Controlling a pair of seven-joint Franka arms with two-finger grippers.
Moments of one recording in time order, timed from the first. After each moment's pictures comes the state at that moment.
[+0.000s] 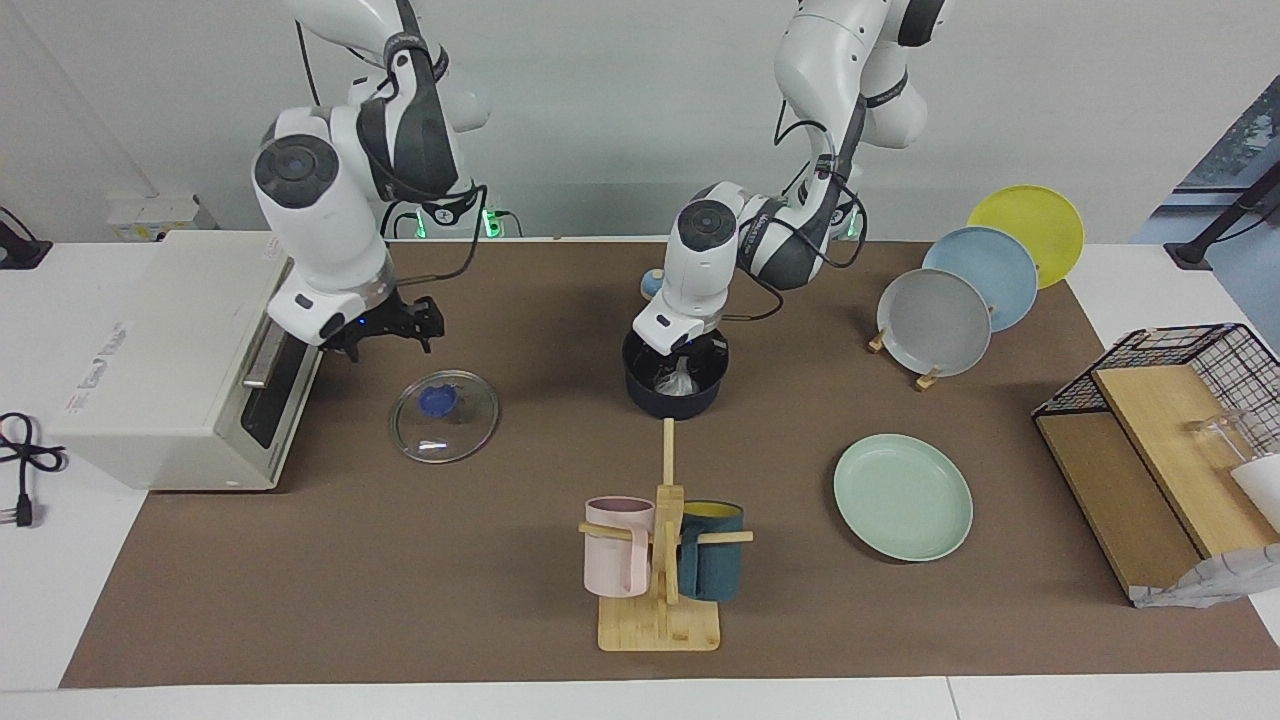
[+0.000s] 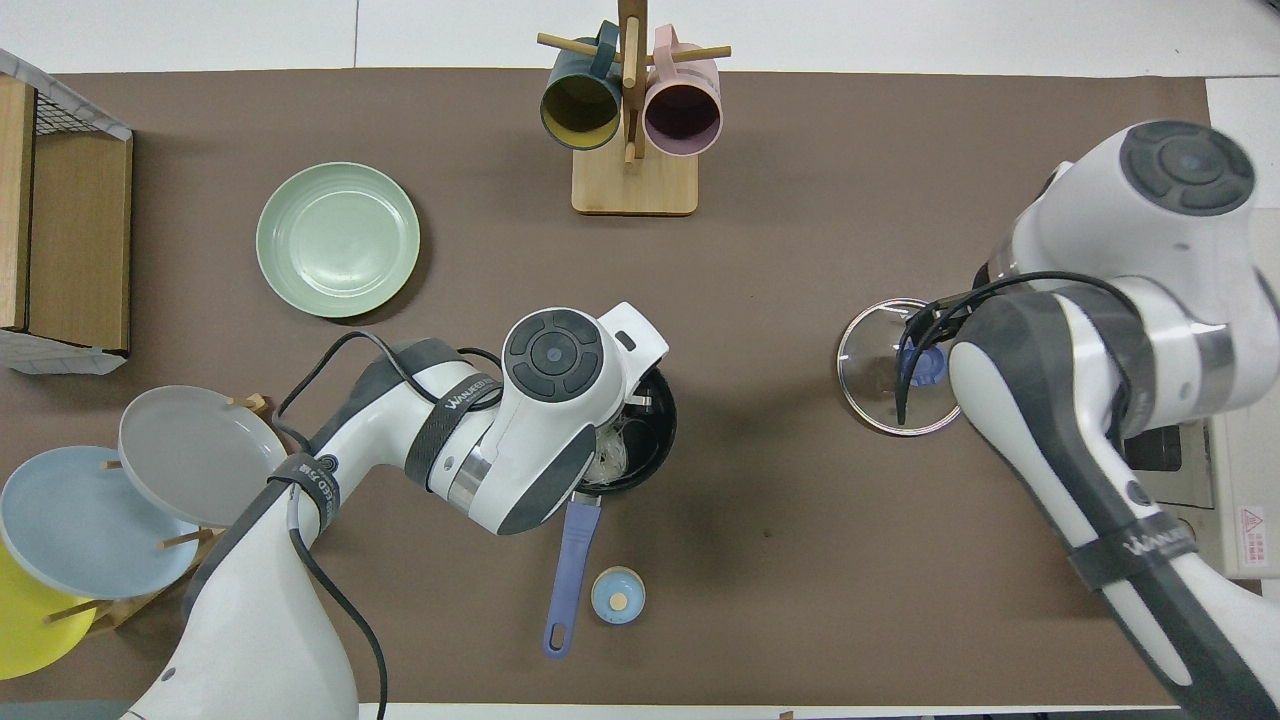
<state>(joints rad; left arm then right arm) -0.62 0.28 -0.08 -1.90 -0.03 2.15 -0.55 0.05 0.11 0.05 -1.67 -0.08 1.62 -0.03</state>
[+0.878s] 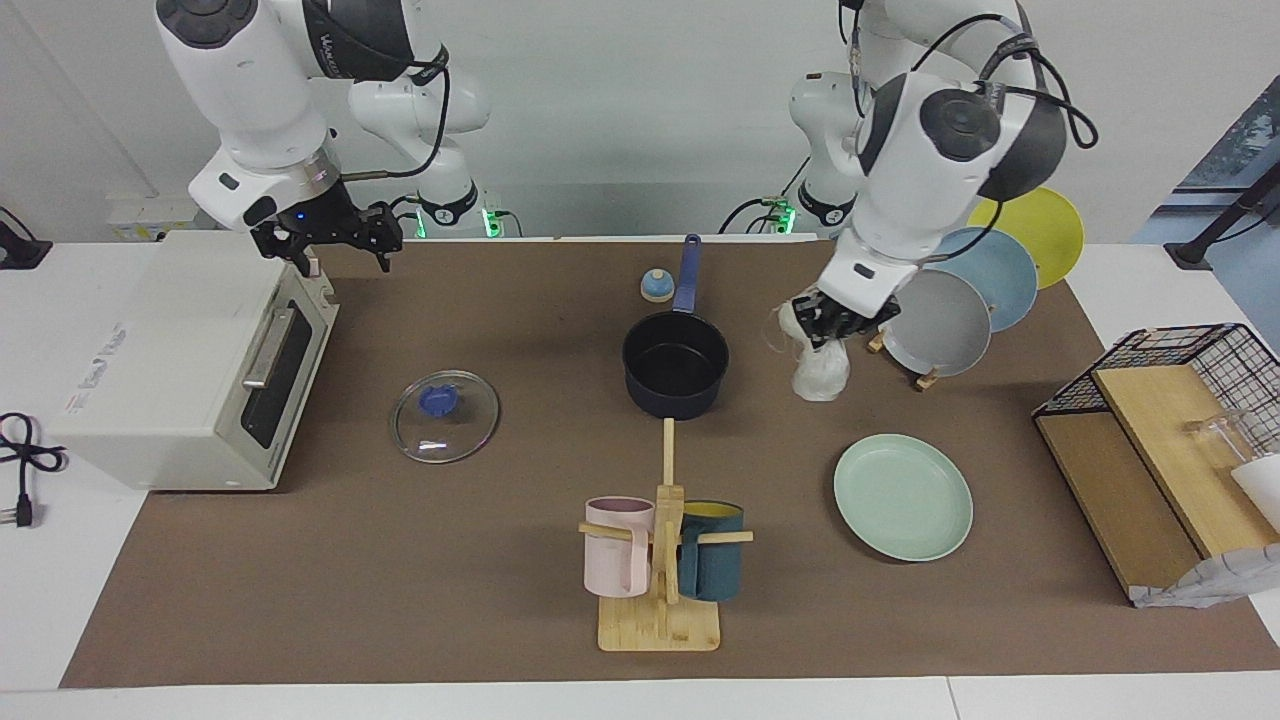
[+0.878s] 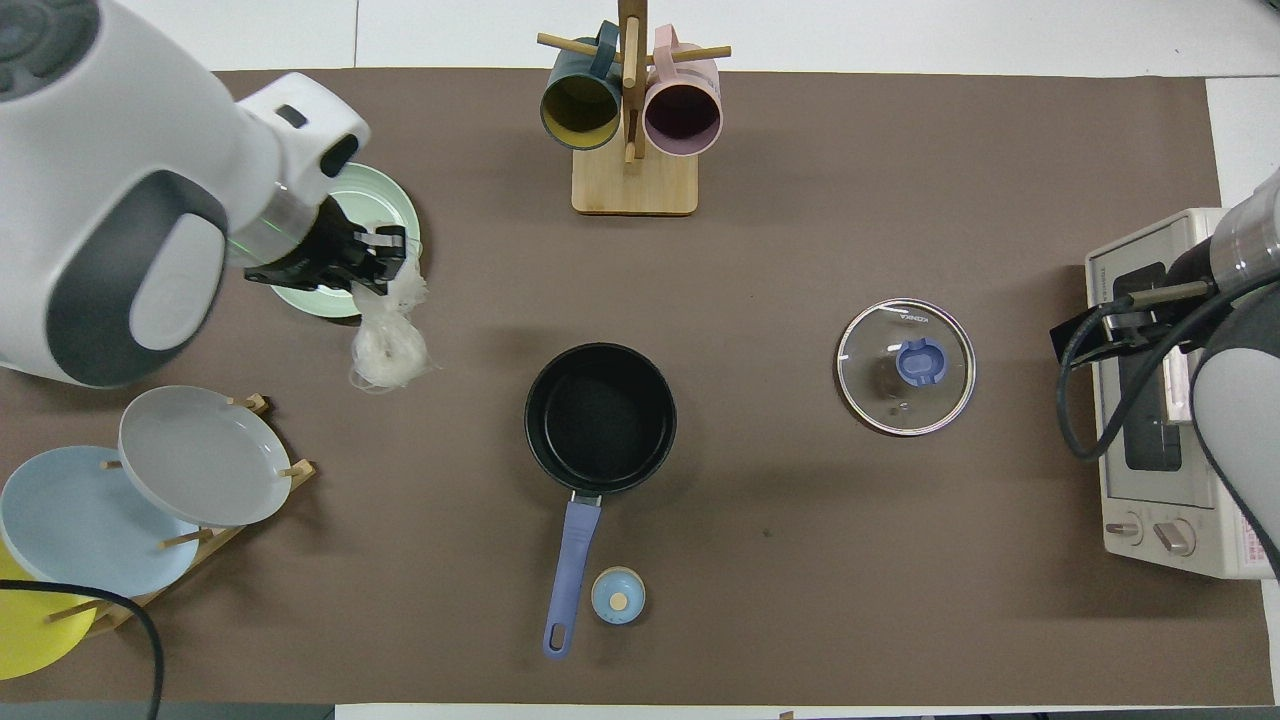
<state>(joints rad) -0.25 0.21 -0.06 -1.51 -0.06 1.68 -0.33 0.03 -0.01 0.04 -1.61 -0.08 1.45 -0.03</state>
